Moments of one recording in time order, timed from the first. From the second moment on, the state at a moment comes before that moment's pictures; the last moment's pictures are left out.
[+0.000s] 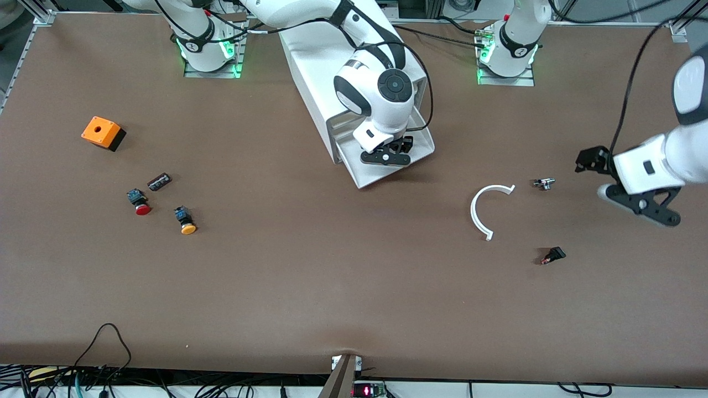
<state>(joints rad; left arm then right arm) 0.06 0.24 -0.13 -1.45 0.06 1.48 0.32 0.95 0.82 0.00 -1.24 0.05 2.02 1.02</state>
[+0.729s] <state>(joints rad) 0.01 -0.06 -0.03 -1.66 0.02 1.56 -0.04 0.95 0.80 -0.01 -1.25 0.04 2.02 1.00</state>
